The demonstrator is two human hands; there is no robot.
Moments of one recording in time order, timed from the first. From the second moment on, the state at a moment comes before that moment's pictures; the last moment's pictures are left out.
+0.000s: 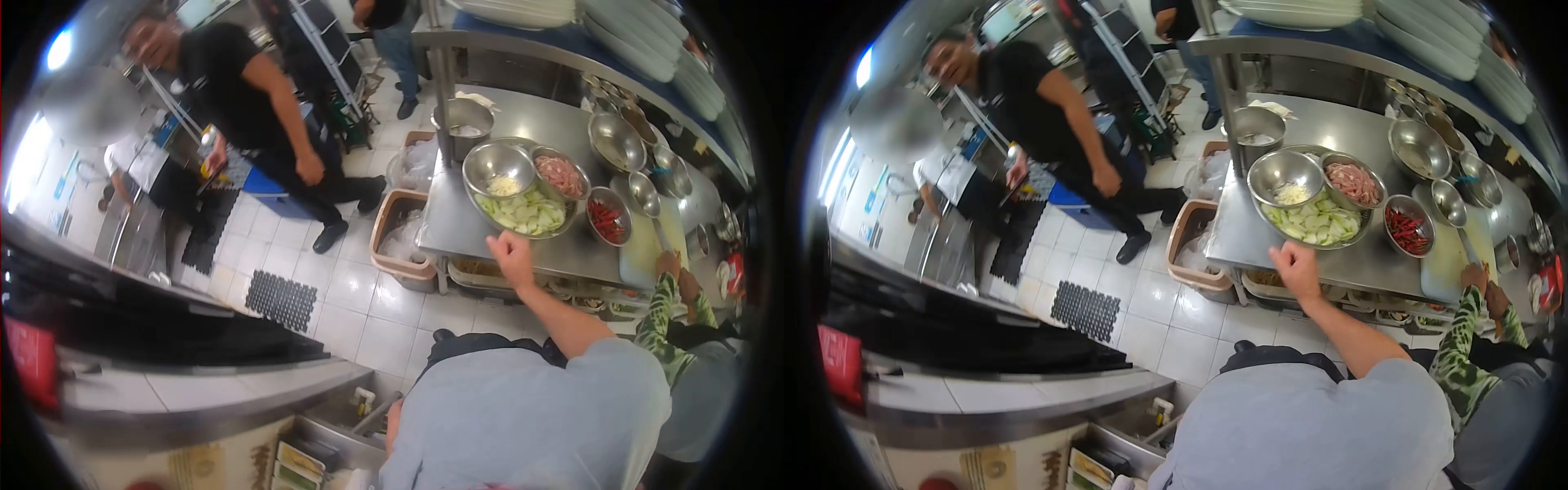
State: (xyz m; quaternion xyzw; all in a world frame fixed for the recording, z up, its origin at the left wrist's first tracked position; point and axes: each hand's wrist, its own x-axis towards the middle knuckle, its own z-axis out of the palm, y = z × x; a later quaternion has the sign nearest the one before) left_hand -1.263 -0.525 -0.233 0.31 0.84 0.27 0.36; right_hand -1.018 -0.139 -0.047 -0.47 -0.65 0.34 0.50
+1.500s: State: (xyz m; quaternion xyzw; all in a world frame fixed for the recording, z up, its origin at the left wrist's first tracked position) left_hand -1.640 0.034 -0.317 0.58 0.59 -0.11 0.55; right_hand -1.152 -0.326 -0.332 -0.85 -0.27 0.44 0.11
